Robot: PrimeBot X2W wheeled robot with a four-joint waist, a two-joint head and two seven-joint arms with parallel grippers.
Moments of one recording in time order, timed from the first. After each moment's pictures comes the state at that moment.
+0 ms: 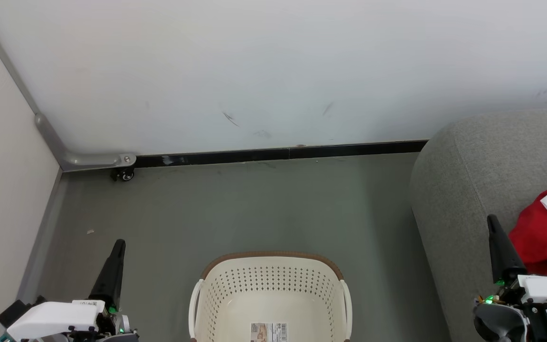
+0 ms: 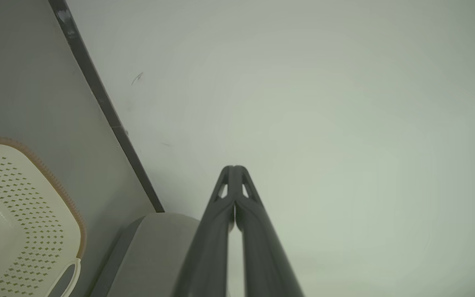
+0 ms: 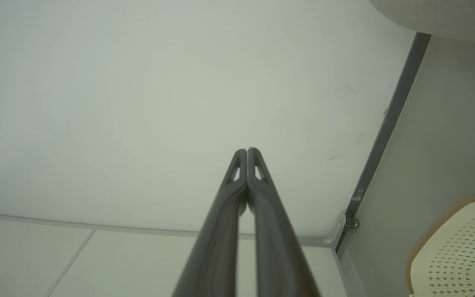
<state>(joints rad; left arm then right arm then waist) -0.06 0.07 0.04 0.24 -1.57 -0.07 0.08 -0.07 -0.03 -0.18 0.29 1.52 0.12 0.16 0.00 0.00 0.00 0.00</state>
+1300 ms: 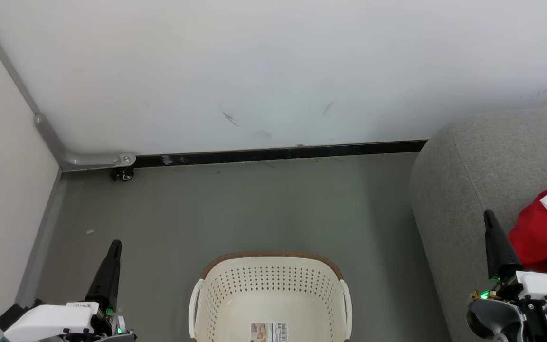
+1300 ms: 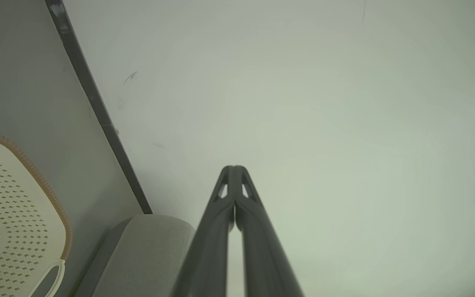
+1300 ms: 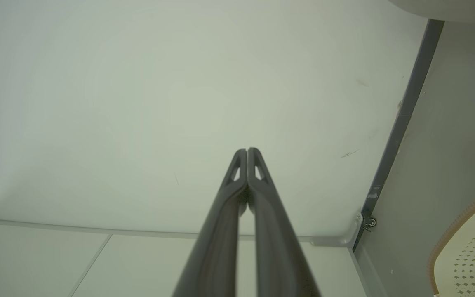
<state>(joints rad) -0.06 0.05 0.07 0.25 -1.62 -0.11 0.09 -0.09 -0.04 -0.15 0.29 1.59 0.12 0.13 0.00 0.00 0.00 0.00</state>
